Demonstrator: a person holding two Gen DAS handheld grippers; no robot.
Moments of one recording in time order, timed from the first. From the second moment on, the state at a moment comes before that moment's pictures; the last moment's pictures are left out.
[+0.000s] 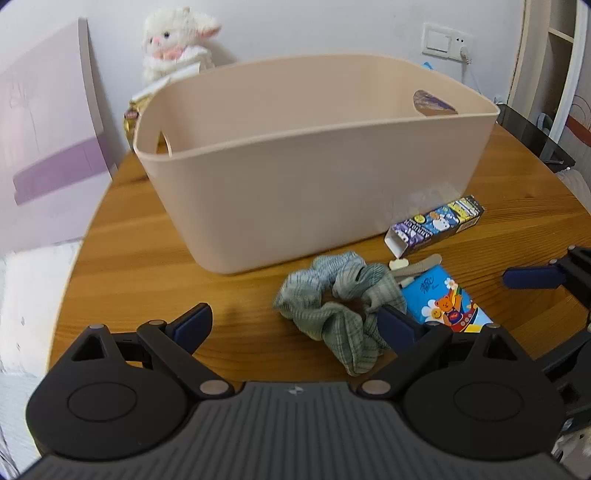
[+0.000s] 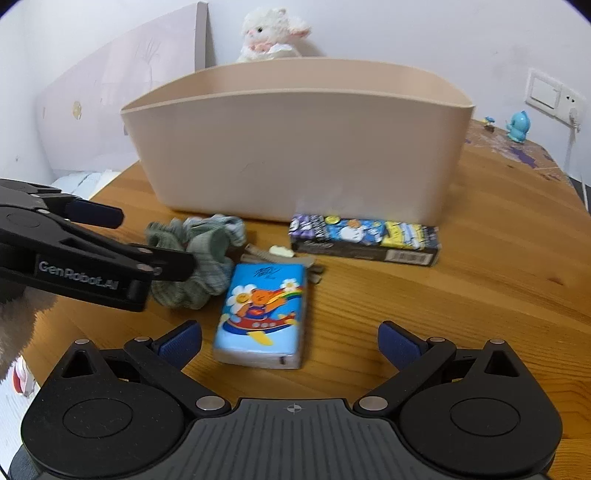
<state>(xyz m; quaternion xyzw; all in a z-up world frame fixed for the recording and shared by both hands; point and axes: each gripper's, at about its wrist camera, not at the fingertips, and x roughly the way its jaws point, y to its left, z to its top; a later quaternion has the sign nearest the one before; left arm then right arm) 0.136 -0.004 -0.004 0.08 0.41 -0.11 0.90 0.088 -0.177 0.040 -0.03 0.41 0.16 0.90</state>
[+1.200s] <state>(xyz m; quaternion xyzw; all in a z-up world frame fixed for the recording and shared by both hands) 0.090 0.019 0.065 0.05 0.32 -0.12 0.94 0.078 -0.226 0.140 -0.02 0.28 0.13 0.95</state>
